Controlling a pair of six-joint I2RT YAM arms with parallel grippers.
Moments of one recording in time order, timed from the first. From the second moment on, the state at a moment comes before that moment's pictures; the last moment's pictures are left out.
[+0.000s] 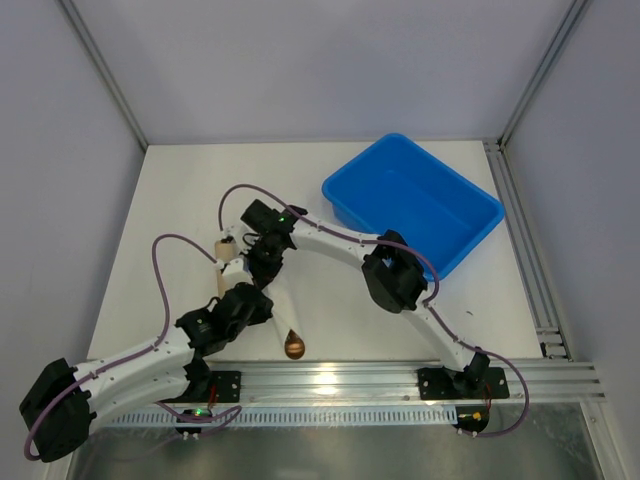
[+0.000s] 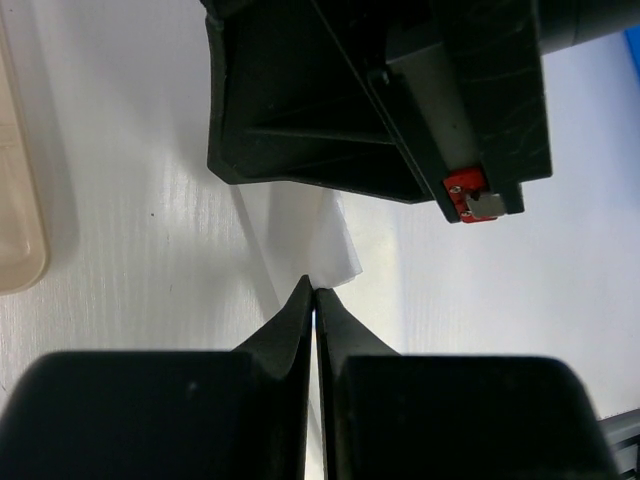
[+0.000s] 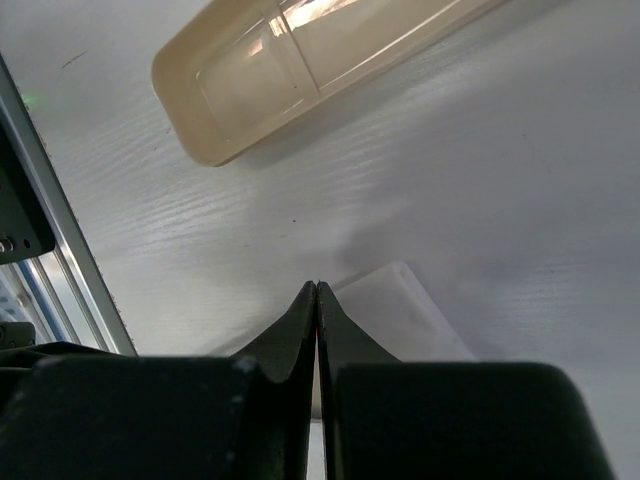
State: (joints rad) left arm -0.85 0.82 0.30 -0.20 -0.40 -0.92; right arm 0.97 2.41 2.11 -0.83 -0.48 -0.10
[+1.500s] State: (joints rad) left arm -0.85 0.67 0.22 -0.36 -0.43 -1.15; right arm 0.97 2.45 2.12 -0.84 -0.39 -0.15
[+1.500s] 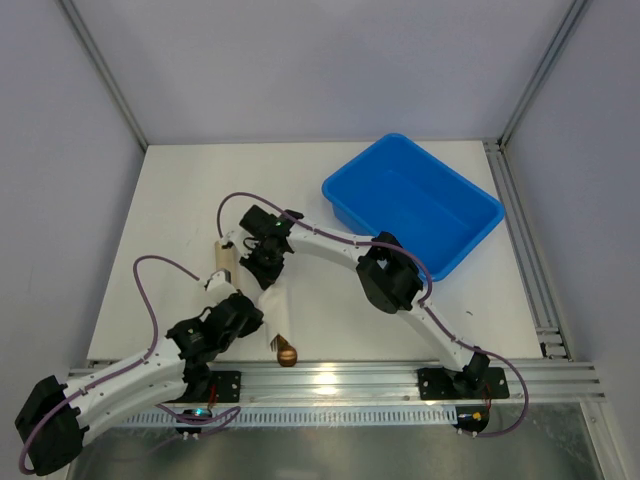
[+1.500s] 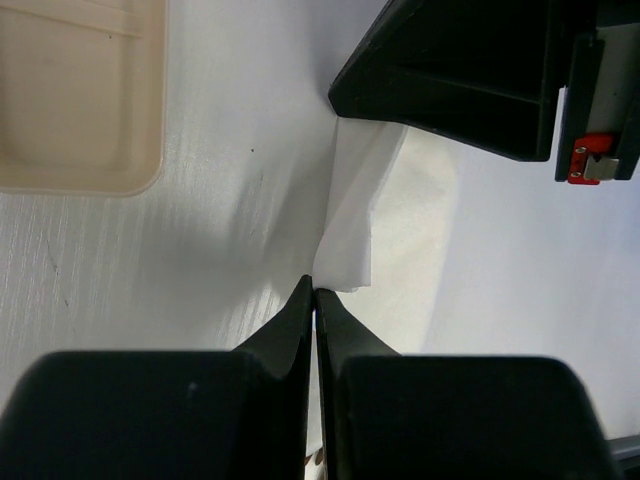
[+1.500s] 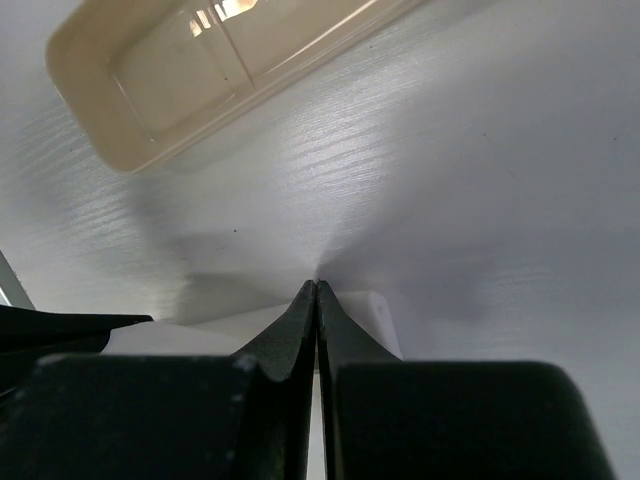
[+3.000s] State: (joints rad) left arm -0.85 0.74 0.21 -0.39 -0.47 -1.29; right arm 0.84 2.19 1.88 -0.54 -0.33 0.11
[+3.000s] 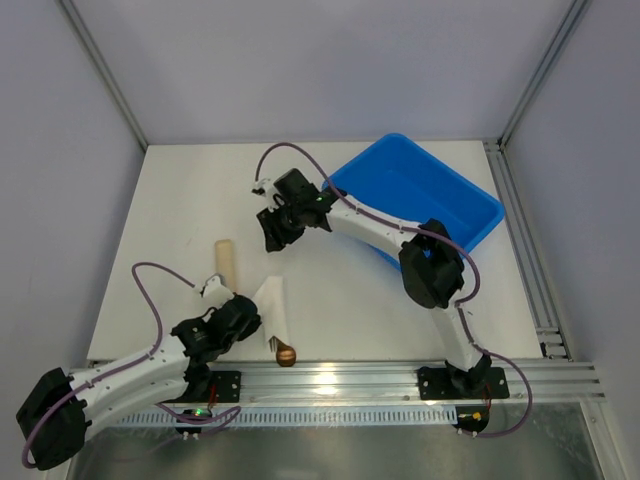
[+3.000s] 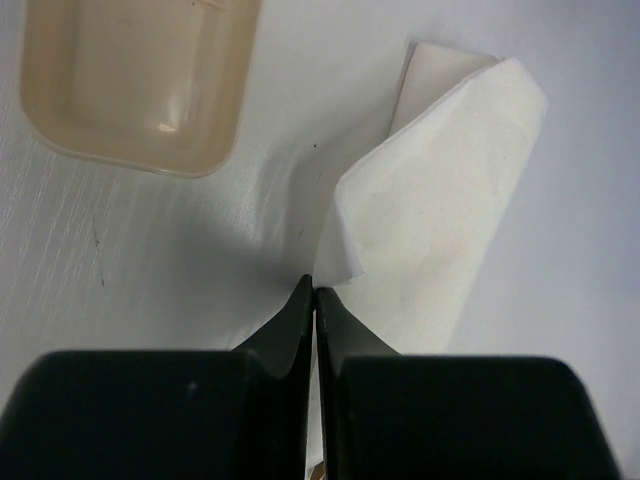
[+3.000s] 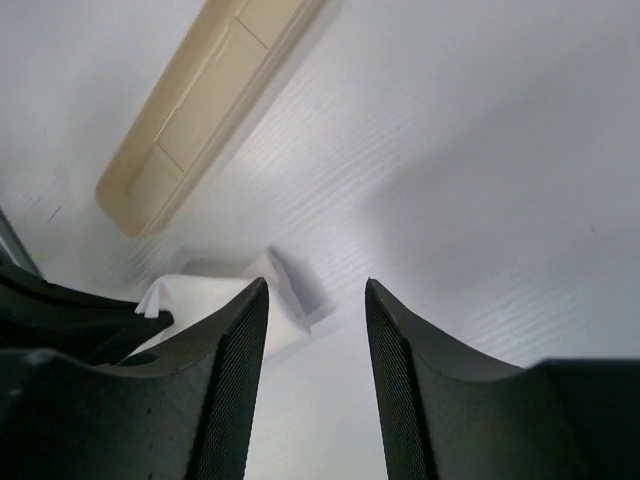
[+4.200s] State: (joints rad) left arm -0.86 0.70 0.19 -0.39 -0.48 -1.30; right arm 0.85 1.96 1.17 0.04 -0.48 0.61
